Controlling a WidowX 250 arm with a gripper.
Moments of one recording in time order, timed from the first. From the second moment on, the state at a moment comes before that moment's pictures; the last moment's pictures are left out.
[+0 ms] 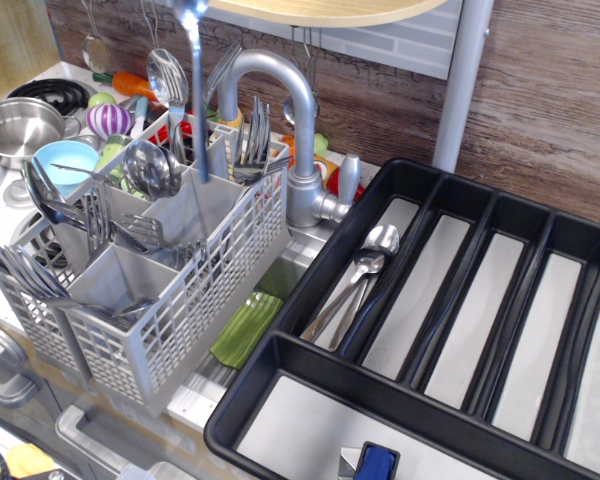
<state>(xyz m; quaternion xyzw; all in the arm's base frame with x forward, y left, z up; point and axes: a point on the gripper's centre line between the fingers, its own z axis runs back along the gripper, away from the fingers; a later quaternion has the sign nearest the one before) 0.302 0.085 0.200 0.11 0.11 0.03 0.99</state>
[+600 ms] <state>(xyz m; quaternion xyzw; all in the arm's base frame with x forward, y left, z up) 0.309 0.027 0.154 0.09 0.07 -0.05 0.99</state>
